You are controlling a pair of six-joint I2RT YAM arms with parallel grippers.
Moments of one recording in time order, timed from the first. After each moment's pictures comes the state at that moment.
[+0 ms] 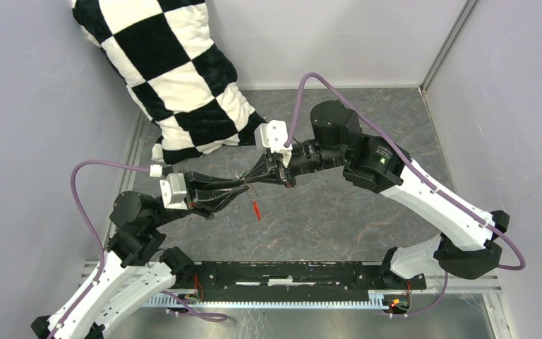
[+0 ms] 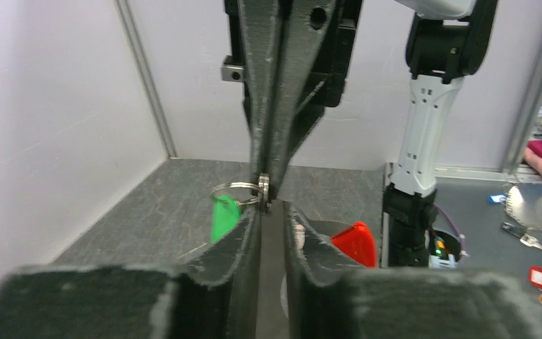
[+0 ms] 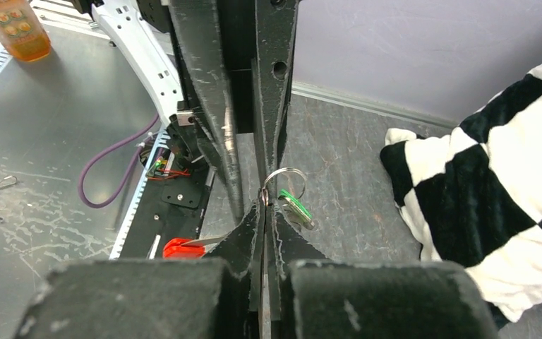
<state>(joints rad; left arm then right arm) -0.69 0.48 0.74 0.12 0.56 -0.08 1.03 1.38 1.73 -0.59 -0.63 -0.34</state>
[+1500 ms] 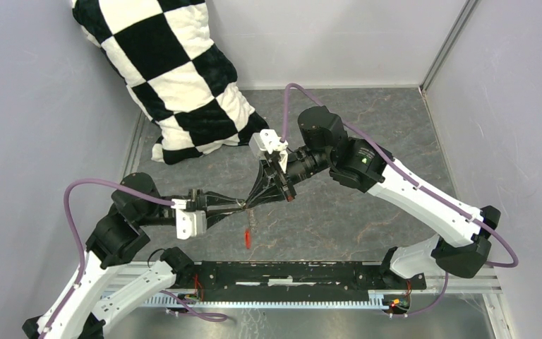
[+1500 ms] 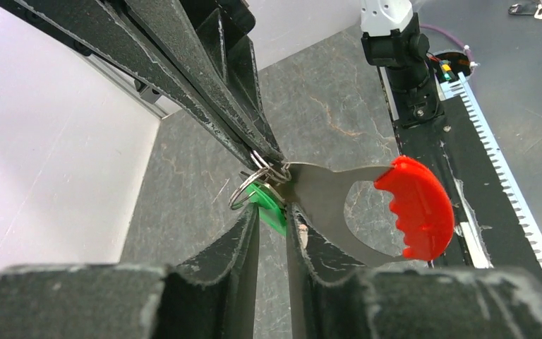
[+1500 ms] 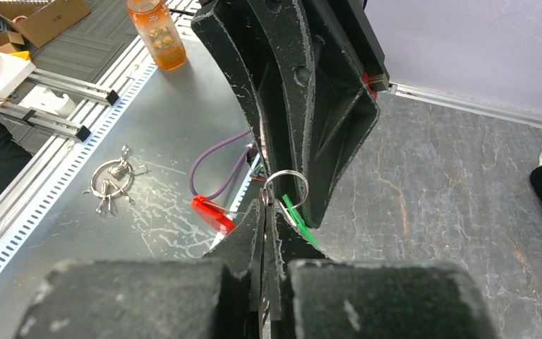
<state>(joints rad) -0.69 0.57 1.00 -0.55 0.81 0.63 1.00 1.40 1.60 -0.51 -0.95 -0.18</state>
